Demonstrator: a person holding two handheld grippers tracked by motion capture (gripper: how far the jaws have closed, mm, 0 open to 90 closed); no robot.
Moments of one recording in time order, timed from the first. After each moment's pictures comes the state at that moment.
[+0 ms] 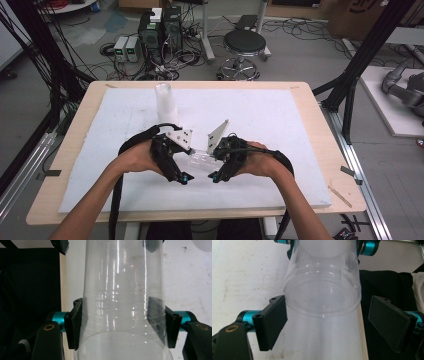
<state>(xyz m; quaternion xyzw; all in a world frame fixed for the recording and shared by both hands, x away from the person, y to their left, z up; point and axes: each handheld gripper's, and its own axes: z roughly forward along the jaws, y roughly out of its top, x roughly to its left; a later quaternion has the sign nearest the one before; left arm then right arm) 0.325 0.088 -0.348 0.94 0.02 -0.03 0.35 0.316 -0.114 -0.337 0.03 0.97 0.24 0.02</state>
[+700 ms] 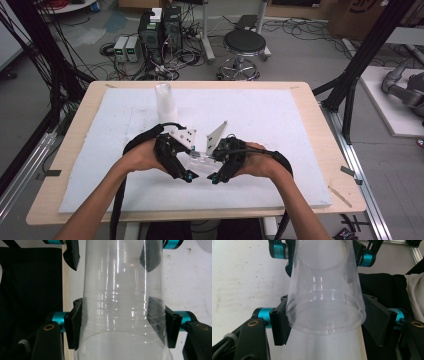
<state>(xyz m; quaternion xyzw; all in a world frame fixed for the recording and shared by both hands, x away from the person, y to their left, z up) 0.329 0.080 -0.348 0.93 0.00 -0.05 0.36 0.316 -0.112 -0.340 0.02 0.97 0.24 0.02</state>
